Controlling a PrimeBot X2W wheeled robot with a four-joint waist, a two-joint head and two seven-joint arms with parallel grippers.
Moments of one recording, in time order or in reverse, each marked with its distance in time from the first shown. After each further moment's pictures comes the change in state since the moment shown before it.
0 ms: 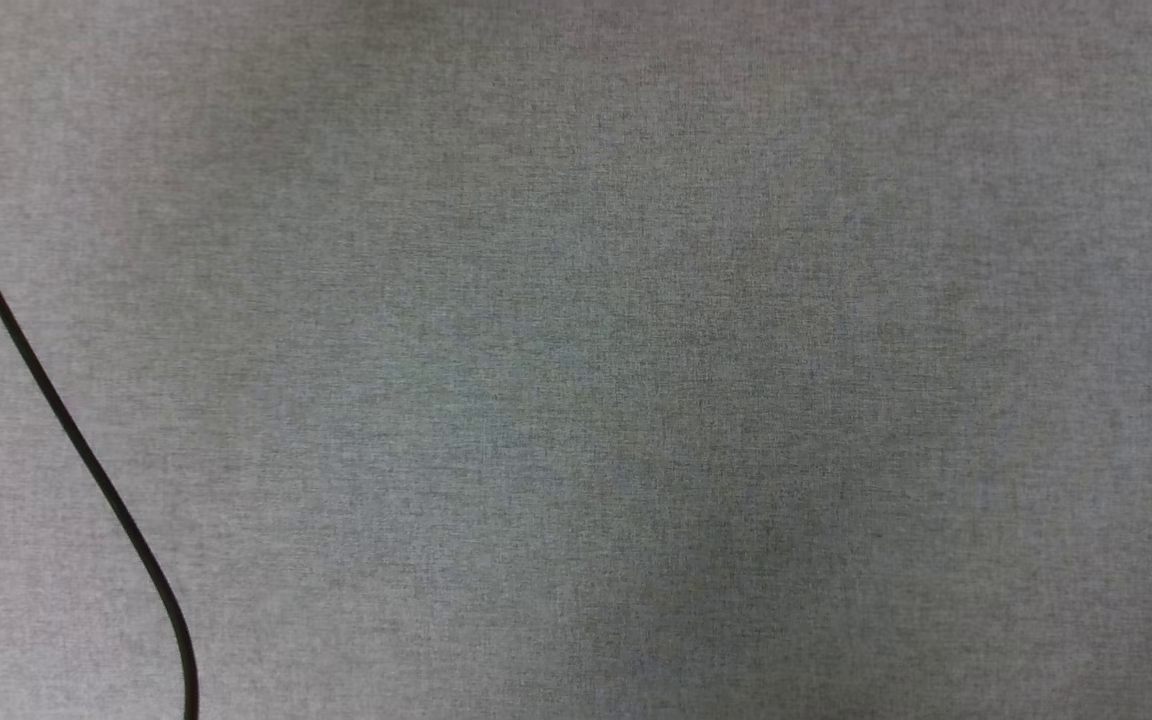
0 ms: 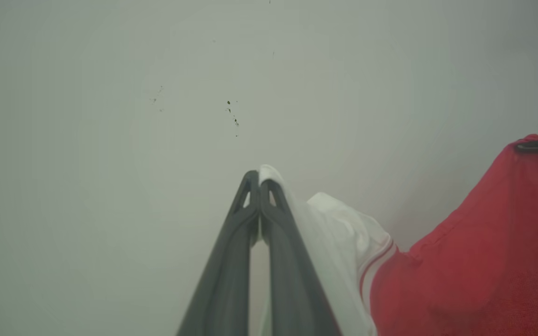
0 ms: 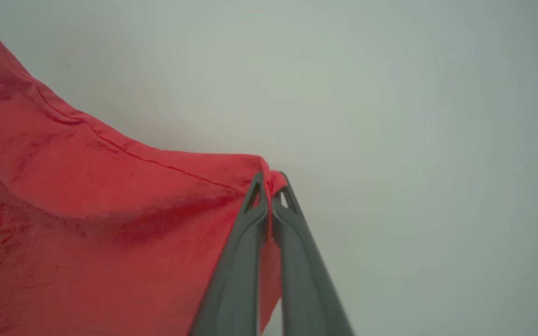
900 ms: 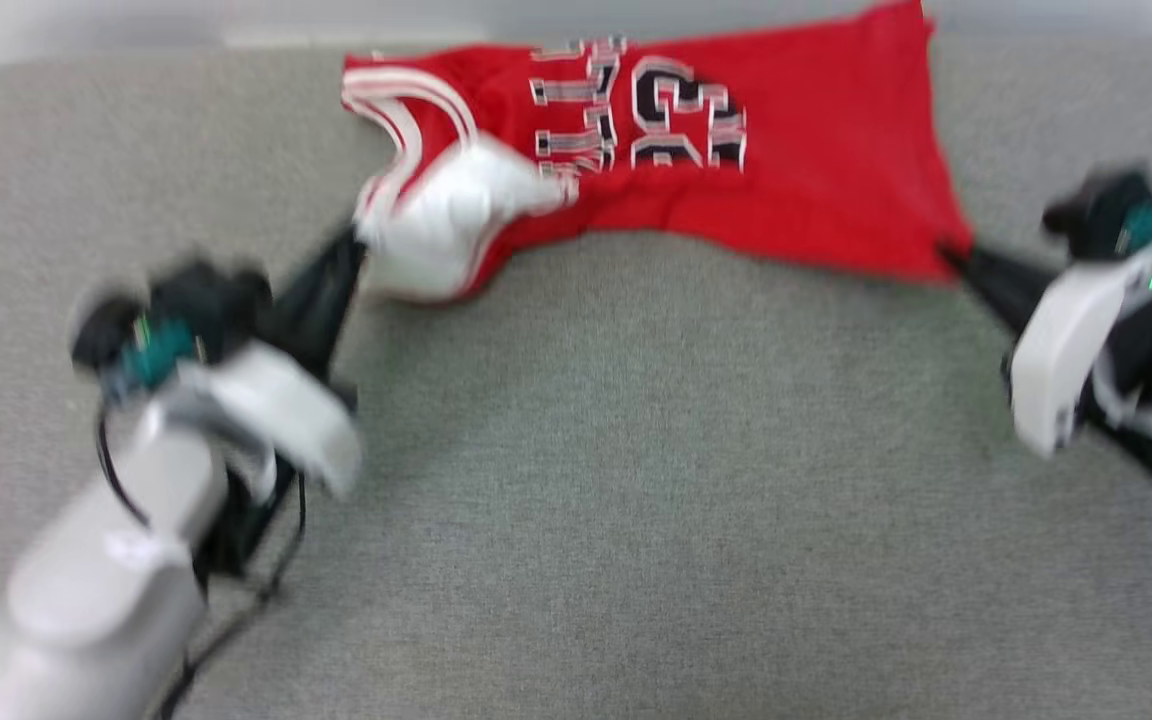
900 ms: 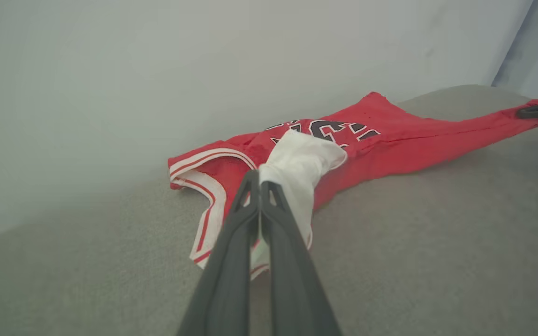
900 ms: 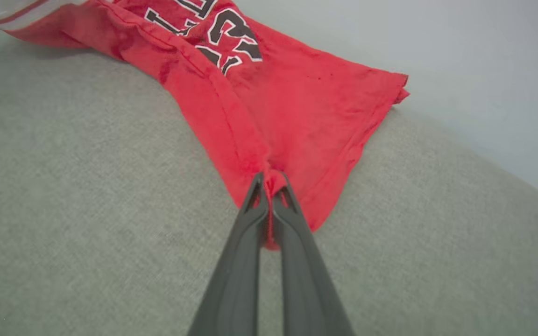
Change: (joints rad) left arm 1.195 0.117 -0.018 -0.374 -0.062 0.138 -0.045; right arm 0.887 -0.124 0.360 -0.169 0.339 0.000 -0.239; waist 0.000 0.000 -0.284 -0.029
